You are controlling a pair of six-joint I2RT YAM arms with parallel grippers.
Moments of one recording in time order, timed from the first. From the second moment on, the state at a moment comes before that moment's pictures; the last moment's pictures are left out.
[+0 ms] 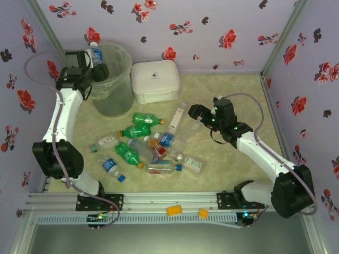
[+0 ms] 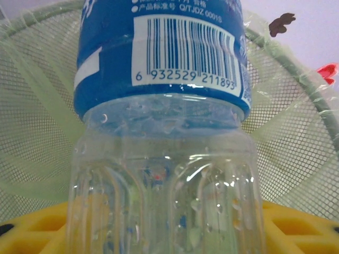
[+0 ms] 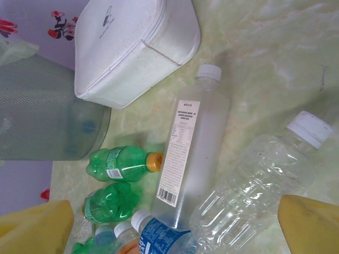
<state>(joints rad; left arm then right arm) -0.02 1.63 1.67 -0.61 0.04 -0.19 0.44 1.21 0.83 -0.22 -0.17 0.84</state>
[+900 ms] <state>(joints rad) -0.12 1.42 1.62 -0.54 0.06 -0.23 0.42 1.21 0.82 -0.23 -0.15 0.82</state>
